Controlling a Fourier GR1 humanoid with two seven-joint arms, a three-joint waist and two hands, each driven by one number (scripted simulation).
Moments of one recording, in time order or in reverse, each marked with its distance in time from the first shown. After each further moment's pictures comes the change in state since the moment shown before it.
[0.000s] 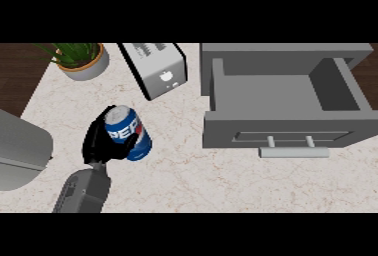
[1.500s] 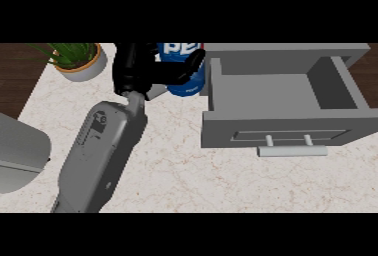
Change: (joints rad) left arm -0.515 -0.007 -0.219 -0.193 -0.114 0.518 0.404; right arm 0.020 -0.010 0.031 -0.020 -0.009 -0.038 0.007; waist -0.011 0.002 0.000
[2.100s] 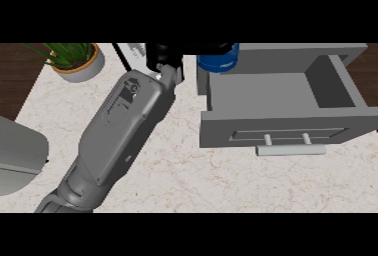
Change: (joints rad) left arm -0.267 -0.001 -0.062 0.250 0.083 0.131 -0.039; right arm -0.059 0.000 0.021 0.003 0.028 -0.014 0.021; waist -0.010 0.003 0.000
